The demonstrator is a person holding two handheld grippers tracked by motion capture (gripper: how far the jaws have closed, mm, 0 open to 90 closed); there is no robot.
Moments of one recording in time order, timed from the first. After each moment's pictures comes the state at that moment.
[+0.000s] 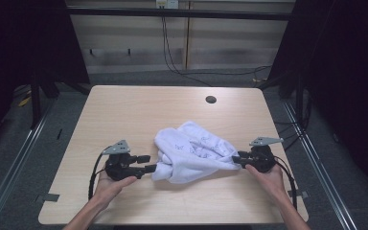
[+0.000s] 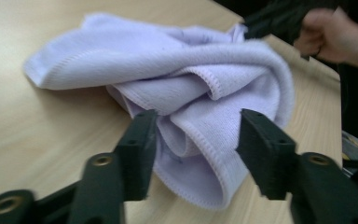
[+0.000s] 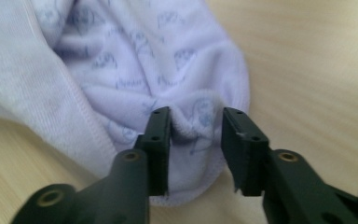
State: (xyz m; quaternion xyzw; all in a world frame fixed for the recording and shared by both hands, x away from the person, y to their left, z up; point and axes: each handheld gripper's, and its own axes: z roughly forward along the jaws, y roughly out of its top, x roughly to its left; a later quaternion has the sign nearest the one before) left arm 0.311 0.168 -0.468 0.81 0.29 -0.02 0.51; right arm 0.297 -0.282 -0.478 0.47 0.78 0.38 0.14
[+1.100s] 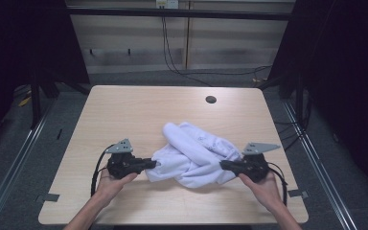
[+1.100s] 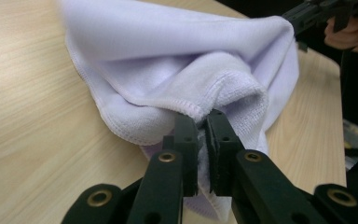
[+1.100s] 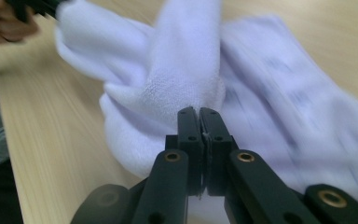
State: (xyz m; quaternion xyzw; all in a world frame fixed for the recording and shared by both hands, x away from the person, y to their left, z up) left arm 0.305 0.173 -0.462 0.82 0.26 0.00 0.50; right arm 0.252 -0.249 -0.447 0.39 0.80 0.44 0.09
